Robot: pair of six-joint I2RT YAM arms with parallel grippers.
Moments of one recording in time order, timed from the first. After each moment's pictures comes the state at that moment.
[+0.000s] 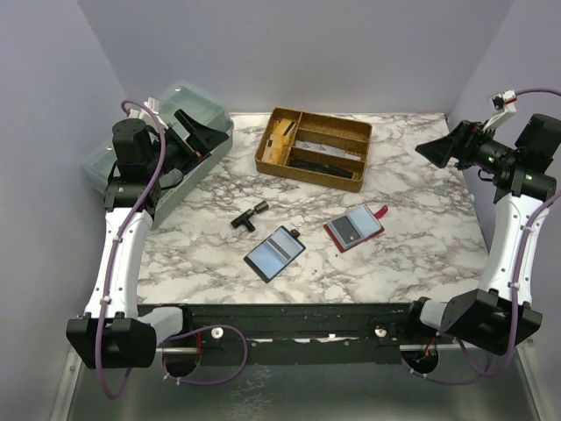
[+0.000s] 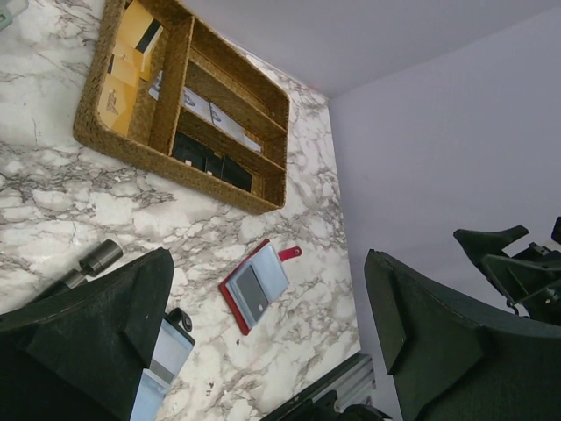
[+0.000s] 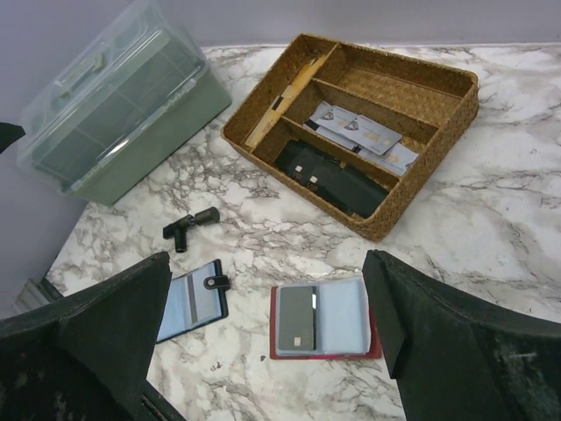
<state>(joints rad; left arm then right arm) 0.01 1.15 1.23 -0.34 0.56 -0.82 -0.44 1.25 1.41 -0.61 -1.04 0.06</state>
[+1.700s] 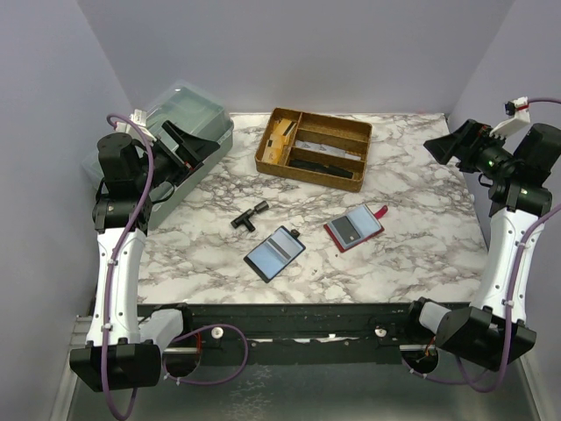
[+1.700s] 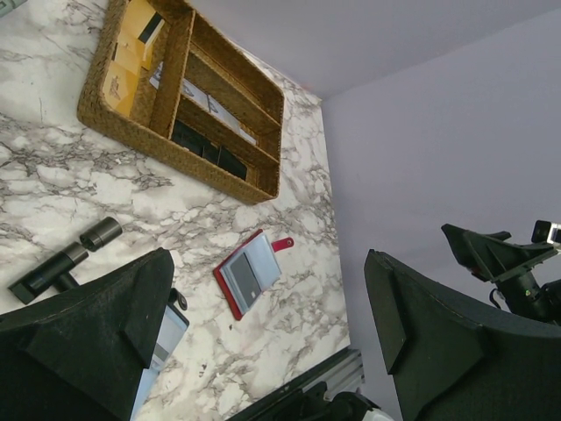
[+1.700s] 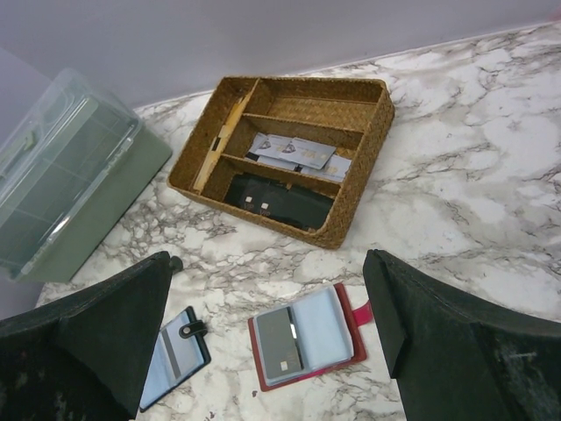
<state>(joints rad) 0.09 1.03 1.18 -0.40 0.61 -0.84 -0.44 1.14 1.31 -0.50 -0.77 0.24</state>
